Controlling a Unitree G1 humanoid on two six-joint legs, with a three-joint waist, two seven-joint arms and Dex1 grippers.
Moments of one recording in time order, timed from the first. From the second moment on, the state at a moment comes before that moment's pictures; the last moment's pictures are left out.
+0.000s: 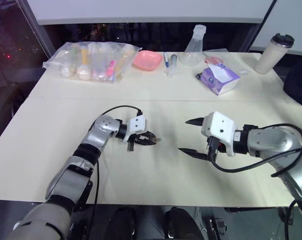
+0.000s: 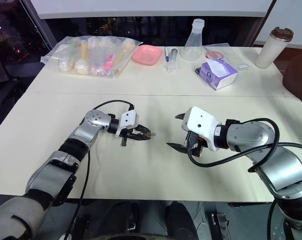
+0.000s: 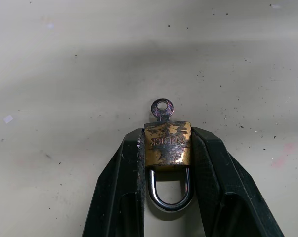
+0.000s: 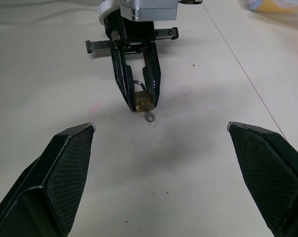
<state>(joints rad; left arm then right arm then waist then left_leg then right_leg) -0.82 0.34 -0.32 0.78 -0.01 -0.19 -1.28 -0.33 -0.92 0.03 -0.66 0.41 0.74 0.84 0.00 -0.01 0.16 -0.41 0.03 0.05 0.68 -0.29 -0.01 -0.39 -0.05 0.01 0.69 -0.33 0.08</state>
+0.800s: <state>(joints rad) -0.86 0.54 -0.18 0.32 -0.25 0.28 -1.45 -0.62 -0.75 0.38 -0.13 -0.46 -0.40 0.56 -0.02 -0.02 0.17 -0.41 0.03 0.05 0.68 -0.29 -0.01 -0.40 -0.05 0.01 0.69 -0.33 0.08</state>
